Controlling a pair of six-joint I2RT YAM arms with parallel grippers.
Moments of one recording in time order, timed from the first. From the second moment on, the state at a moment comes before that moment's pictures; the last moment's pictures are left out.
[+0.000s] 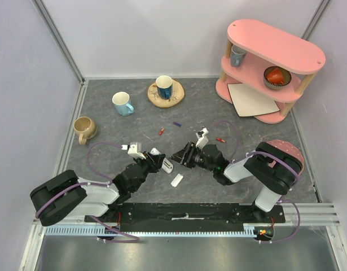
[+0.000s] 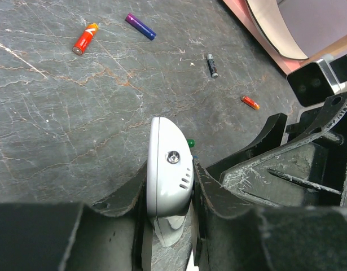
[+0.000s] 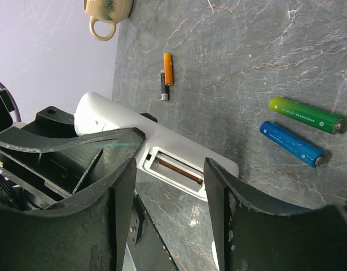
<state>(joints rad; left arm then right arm) -0.92 1.22 0.05 1.00 -0.47 -0.74 0.85 1.70 0.43 1.01 -0.13 1.11</state>
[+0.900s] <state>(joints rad) -0.92 0.58 0.13 0.13 -0.51 -0.93 1.00 1.32 0.63 -0.06 0.07 0.38</state>
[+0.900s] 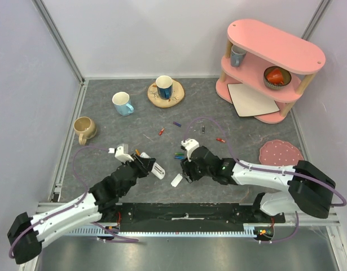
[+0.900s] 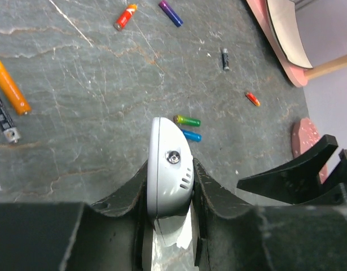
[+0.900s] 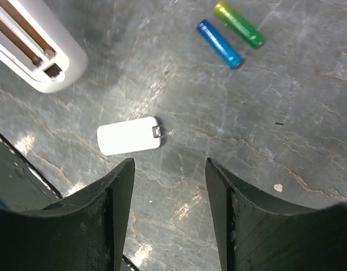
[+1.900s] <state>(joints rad) -0.92 0.02 0.15 -0.44 -0.40 -0.99 1.00 1.45 0.78 -0.14 0.30 0.32</state>
